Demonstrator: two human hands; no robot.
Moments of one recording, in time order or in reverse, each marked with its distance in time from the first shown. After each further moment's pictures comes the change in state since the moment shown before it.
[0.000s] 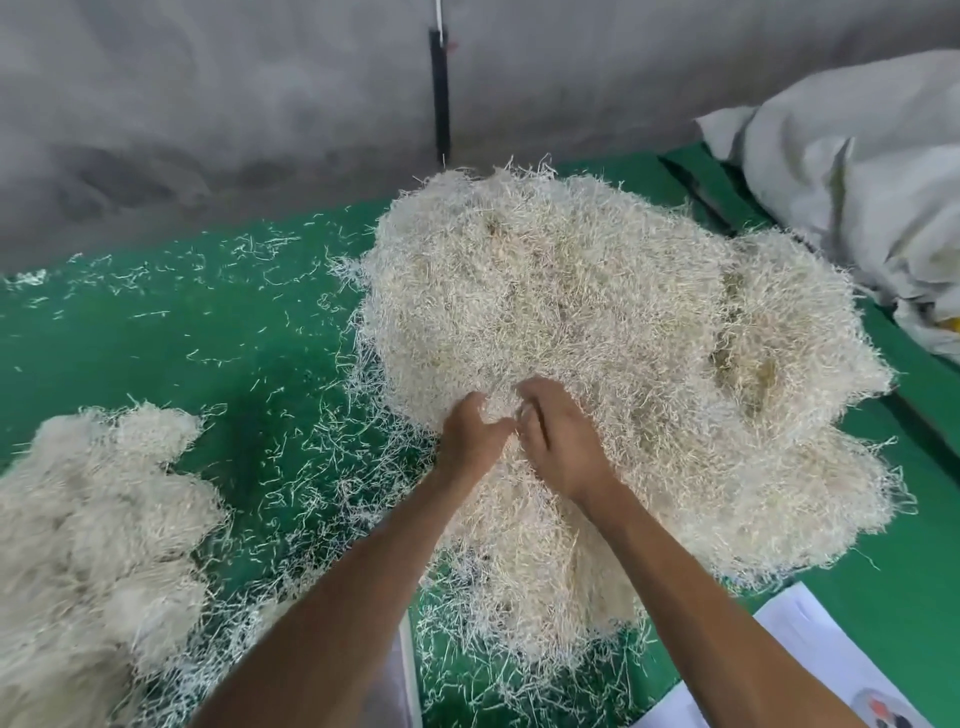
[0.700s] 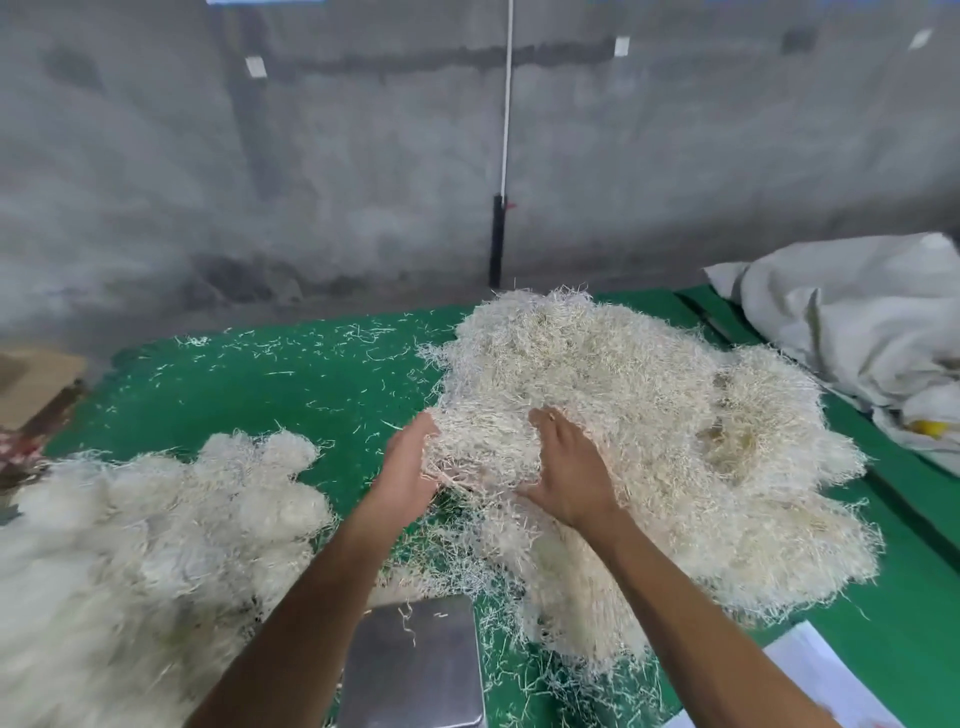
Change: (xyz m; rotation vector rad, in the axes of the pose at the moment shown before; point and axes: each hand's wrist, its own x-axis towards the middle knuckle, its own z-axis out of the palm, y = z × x) left_hand -0.168 -0.009 -0.197 -0.428 0.137 -0.007; right_hand -0.046 -0.156 -0.028 -0.429 -0.135 -0.037
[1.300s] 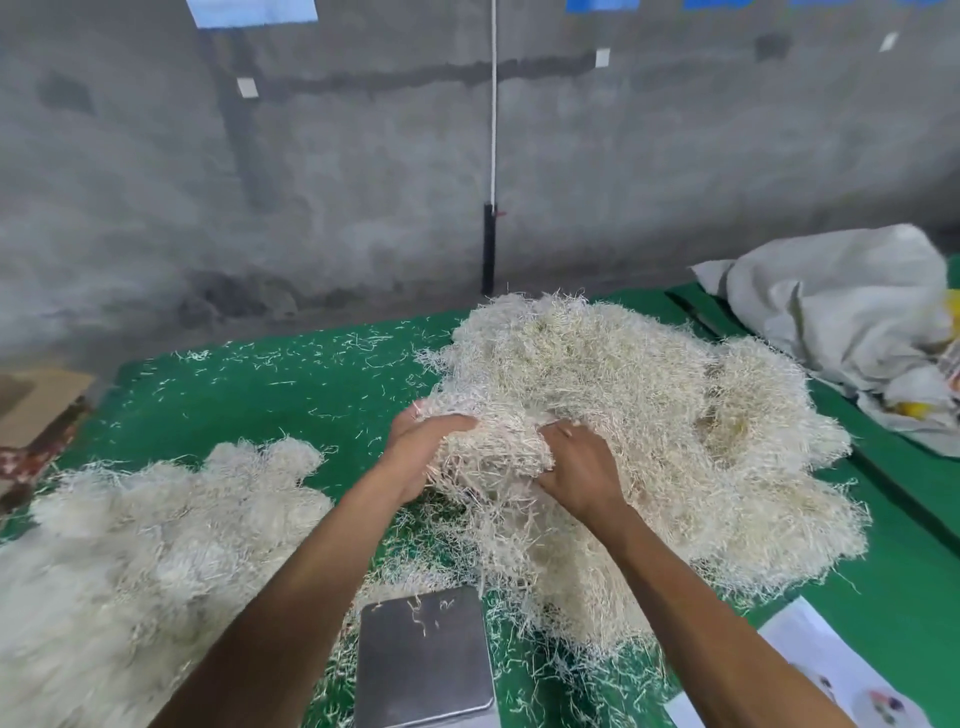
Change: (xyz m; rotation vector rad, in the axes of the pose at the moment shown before) left_hand 0.000 0.026 -0.001 -0.239 -0.114 -0.073; right_hand -0.021 -0.008 -0.017 -0.106 0.107 0.025
